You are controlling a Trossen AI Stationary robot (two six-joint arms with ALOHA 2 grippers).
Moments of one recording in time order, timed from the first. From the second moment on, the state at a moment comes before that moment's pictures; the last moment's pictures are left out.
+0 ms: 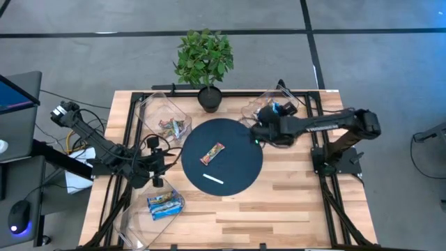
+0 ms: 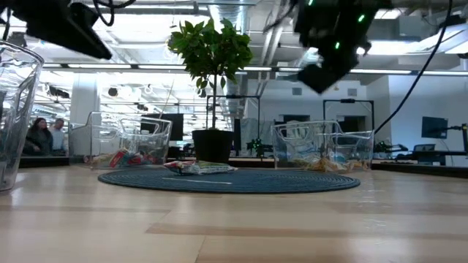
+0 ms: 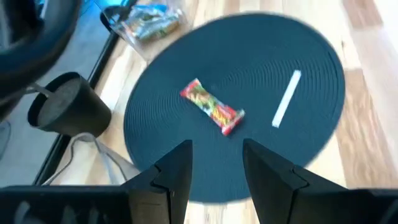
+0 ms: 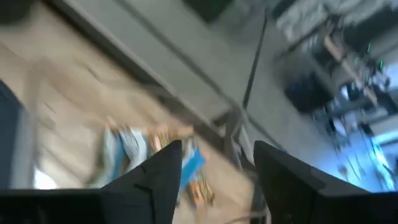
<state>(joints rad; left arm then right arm) -0.66 0.90 0.66 -0.67 -0.80 -0.35 -0.06 1.55 1.13 -1.06 1.06 0.68</state>
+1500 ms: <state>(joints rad) 0.10 1.64 0.84 -0.12 -0.02 0.14 0.51 1.58 1.04 -1.09 1.52 0.94</state>
